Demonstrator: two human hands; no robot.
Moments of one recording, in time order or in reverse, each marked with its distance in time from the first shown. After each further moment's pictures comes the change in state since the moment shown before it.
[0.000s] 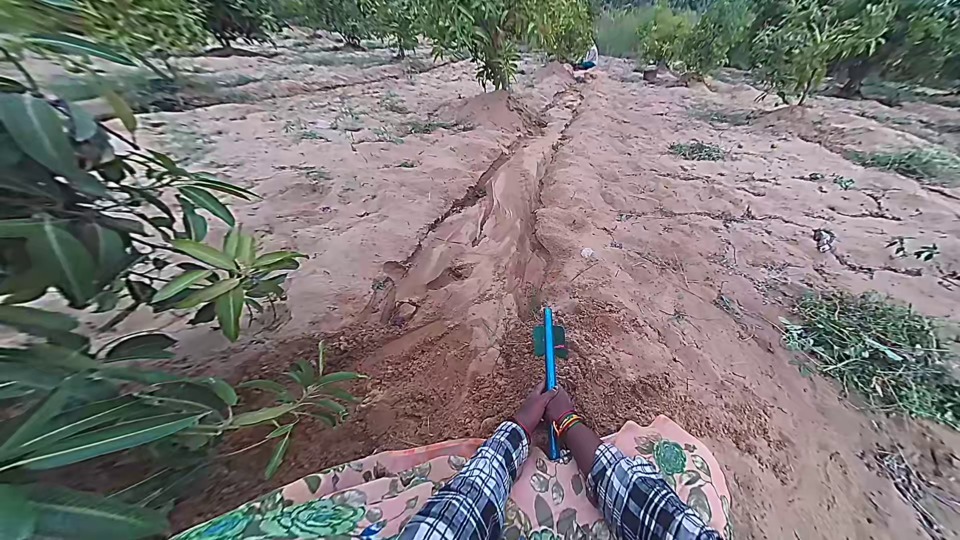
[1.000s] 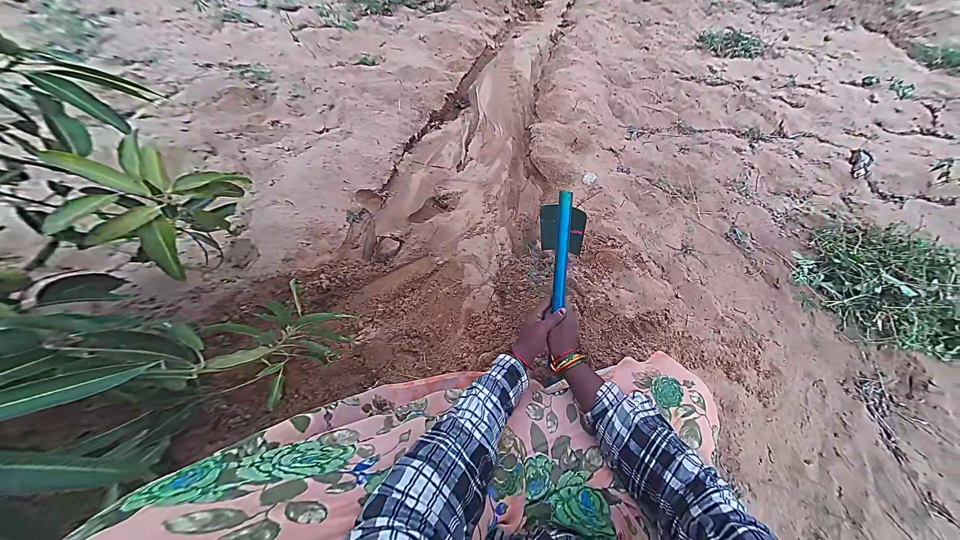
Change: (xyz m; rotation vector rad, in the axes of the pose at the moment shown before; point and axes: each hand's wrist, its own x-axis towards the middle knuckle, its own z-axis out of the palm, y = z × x) left_hand -0.032 0.055 0.015 -0.040 -0.015 0.428; right_hand 0.064 0.021 0.010 0.126 0.321 -0.217
